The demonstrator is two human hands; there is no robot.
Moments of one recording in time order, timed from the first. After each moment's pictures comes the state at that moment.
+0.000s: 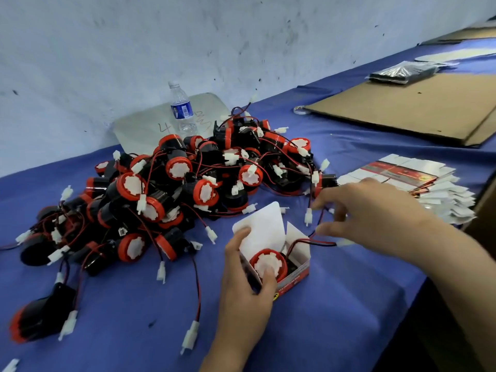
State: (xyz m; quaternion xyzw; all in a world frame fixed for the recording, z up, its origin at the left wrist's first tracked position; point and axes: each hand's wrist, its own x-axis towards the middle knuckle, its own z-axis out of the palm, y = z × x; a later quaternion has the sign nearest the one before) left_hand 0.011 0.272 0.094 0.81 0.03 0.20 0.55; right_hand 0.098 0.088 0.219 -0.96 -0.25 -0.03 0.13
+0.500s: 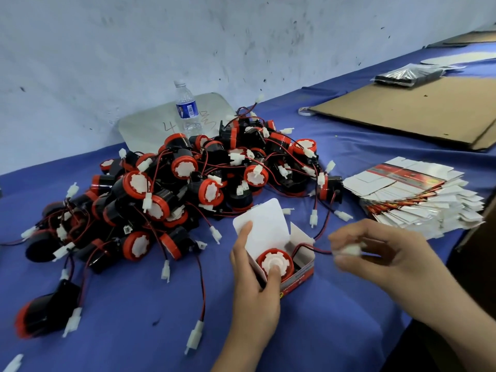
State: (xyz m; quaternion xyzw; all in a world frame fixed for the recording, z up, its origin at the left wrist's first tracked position) left_hand 0.017 0.260 0.096 0.76 0.06 0.21 0.62; right_hand 0.060 0.073 0.161 -0.74 -0.25 0.00 0.63
